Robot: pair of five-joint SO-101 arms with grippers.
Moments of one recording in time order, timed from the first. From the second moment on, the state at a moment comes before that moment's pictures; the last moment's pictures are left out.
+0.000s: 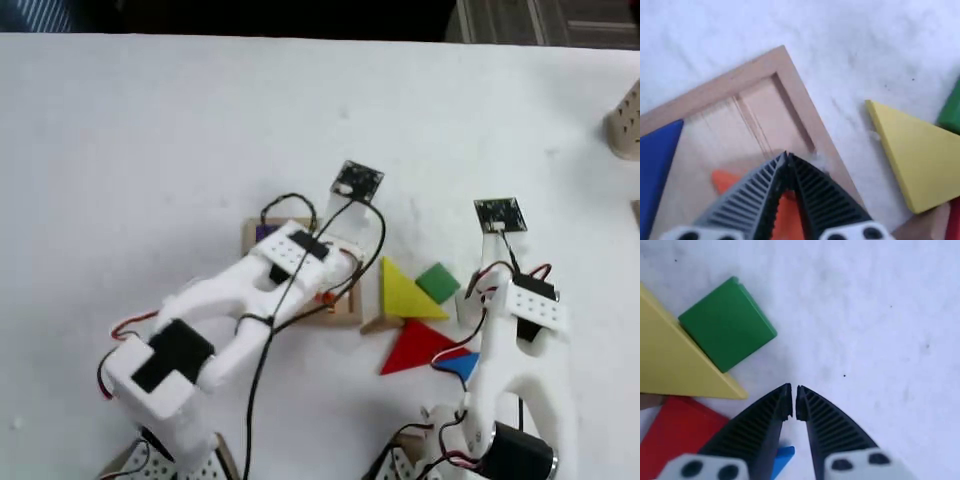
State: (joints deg) left arm 31.7 12.9 28.1 36.5 12.6; right arm 19.1 -22.7 57.9 47.5 29.2
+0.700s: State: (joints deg) left arm 26.5 14.5 21.2 53.4 4.8; right arm 19.1 -22.7 57.9 47.5 29.2
